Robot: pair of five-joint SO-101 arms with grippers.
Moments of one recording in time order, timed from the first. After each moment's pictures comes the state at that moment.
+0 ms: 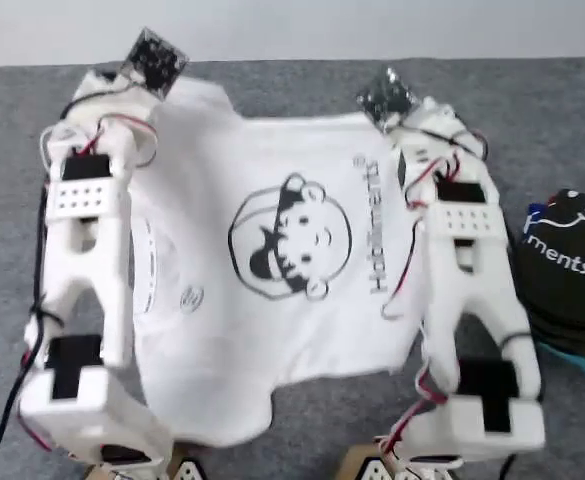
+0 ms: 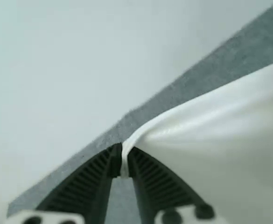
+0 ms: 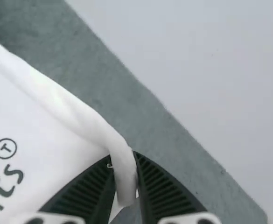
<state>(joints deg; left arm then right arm) -9.8 11.2 -1.5 27.6 -35.8 -0.5 2.1 12.5 19.0 46.2</state>
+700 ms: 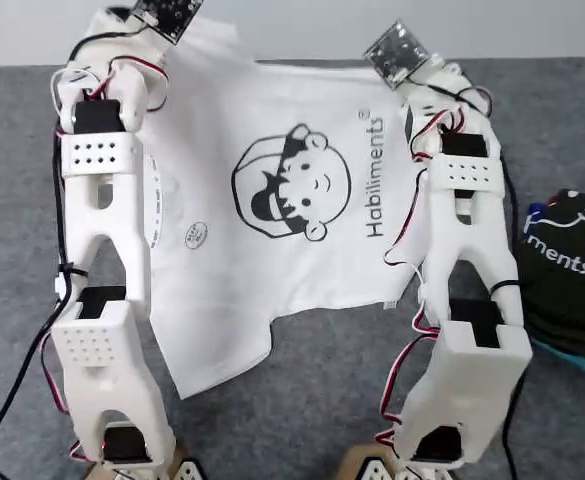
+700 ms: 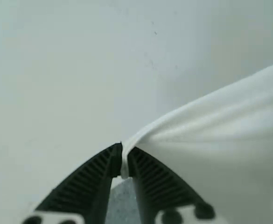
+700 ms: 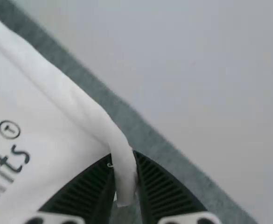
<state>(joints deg) -7.1 34.2 -45.1 46.3 -36.1 1.1 22.4 -15.4 28.7 47.9</state>
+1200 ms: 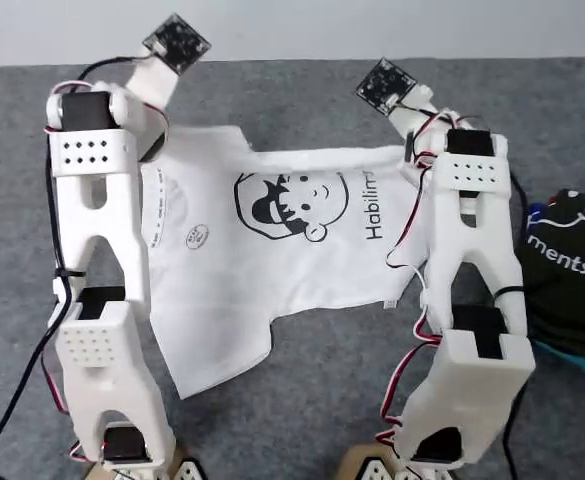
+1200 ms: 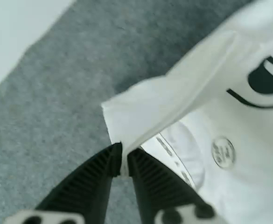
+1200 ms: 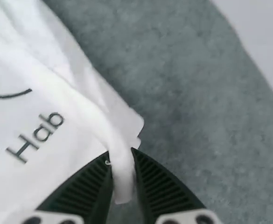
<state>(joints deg) -6.9 34.2 -52.9 92.9 -38.1 1.3 19.3 -15.4 58.4 52.3</state>
